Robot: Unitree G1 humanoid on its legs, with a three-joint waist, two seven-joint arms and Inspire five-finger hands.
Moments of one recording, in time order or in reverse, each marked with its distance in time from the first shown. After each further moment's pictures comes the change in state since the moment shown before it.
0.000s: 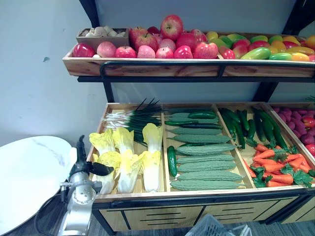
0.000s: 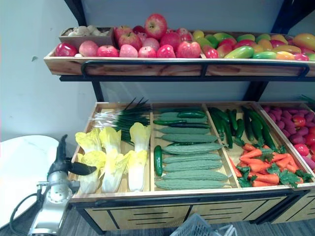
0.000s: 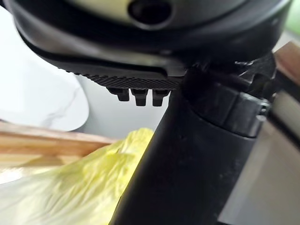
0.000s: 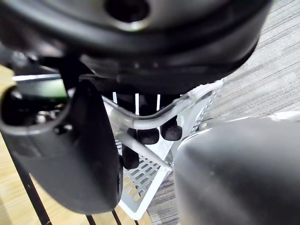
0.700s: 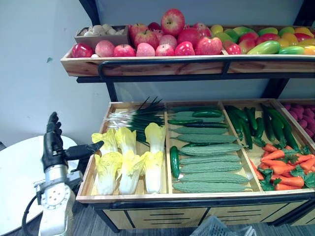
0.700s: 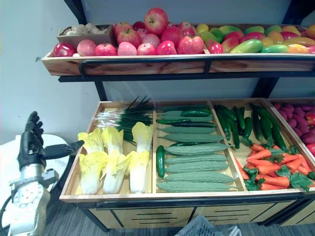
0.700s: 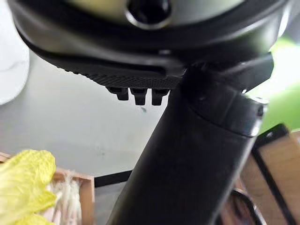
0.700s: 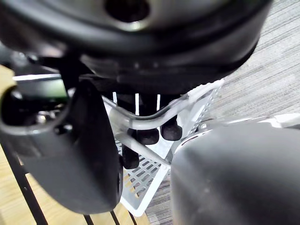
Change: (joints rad) left arm 0.011 0.029 0.216 -0.158 -0.293 -0.263 -0.080; right arm 0.004 -0.004 -0.021 0.002 0.008 -0.001 -0.011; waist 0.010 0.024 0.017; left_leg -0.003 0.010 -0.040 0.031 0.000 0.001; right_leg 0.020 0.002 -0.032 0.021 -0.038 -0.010
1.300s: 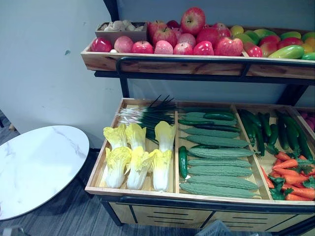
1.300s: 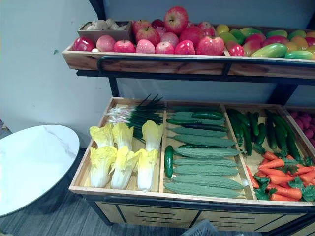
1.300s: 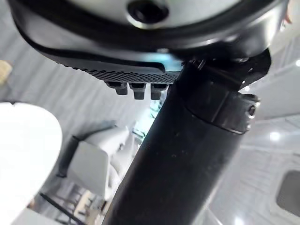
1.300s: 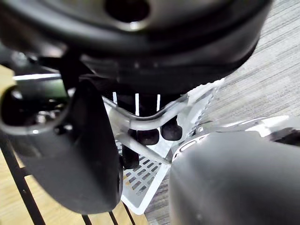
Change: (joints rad) left arm 0.022 -0.087 0.514 0.418 -0.496 -0.550 0.281; right arm -0.012 0.007 -0.040 0.043 0.041 -0.018 -0.026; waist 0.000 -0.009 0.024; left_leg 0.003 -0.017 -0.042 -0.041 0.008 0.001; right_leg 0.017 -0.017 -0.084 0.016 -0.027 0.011
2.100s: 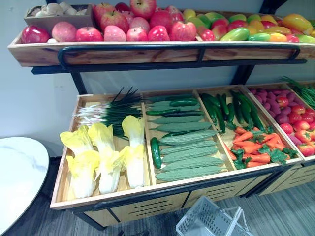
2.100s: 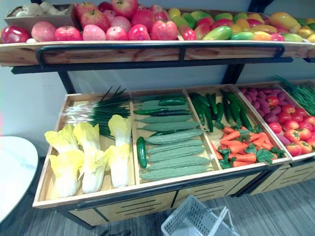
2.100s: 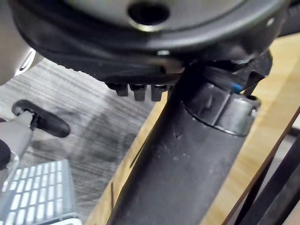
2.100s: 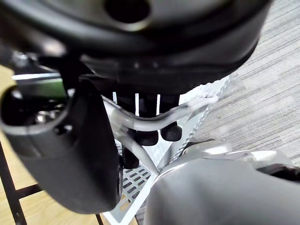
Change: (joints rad) left arm -0.012 -0.155 -0.601 0.861 -0.092 0.443 -0.654; right arm -0.137 -0.003 0.107 0.099 -0.113 -0.069 -0.034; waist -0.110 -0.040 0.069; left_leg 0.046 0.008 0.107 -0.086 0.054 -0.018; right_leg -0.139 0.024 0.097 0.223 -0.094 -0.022
